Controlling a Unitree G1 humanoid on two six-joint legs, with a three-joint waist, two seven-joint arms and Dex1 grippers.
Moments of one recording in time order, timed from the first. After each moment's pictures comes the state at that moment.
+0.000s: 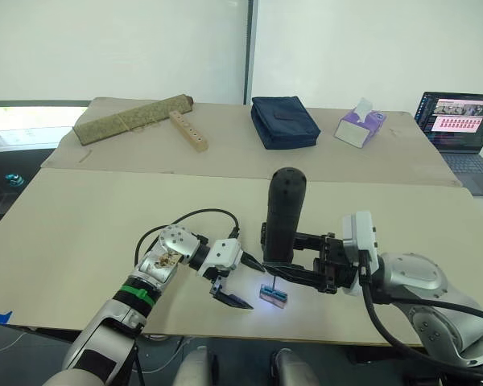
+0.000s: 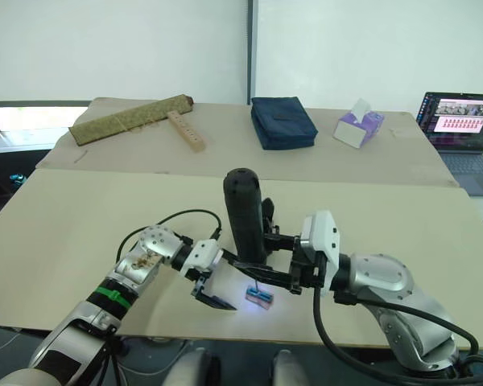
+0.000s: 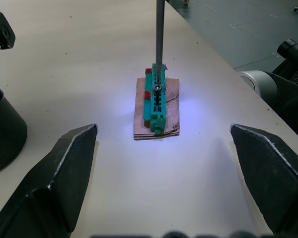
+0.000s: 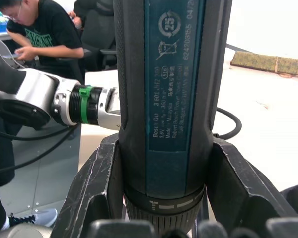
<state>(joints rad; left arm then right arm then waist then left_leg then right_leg) -0.59 0.40 -0.40 0.39 -0.14 -0.13 -1.53 -0.13 -0.62 0.00 -0.66 0.69 0.51 0.87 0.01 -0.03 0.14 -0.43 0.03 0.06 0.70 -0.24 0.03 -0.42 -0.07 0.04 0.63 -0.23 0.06</state>
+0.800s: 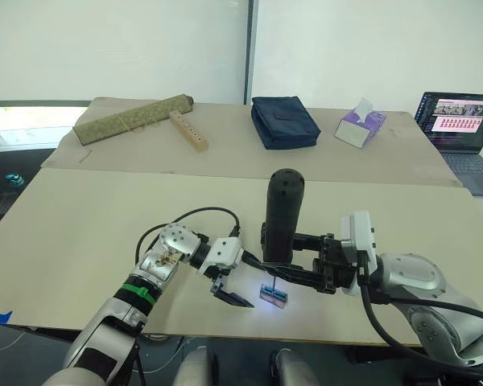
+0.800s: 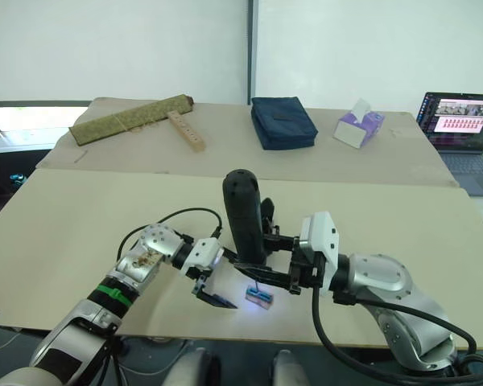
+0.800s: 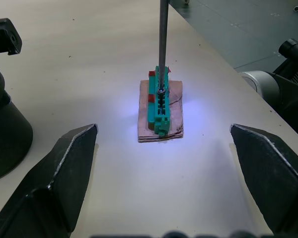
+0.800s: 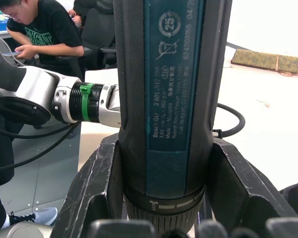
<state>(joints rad) -0.60 0.40 -0.40 0.39 -0.14 -0.13 -1.54 -0.13 -0.62 0.00 -0.66 0.68 0.51 0.88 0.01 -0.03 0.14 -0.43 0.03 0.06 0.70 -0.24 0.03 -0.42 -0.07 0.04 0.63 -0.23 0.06</state>
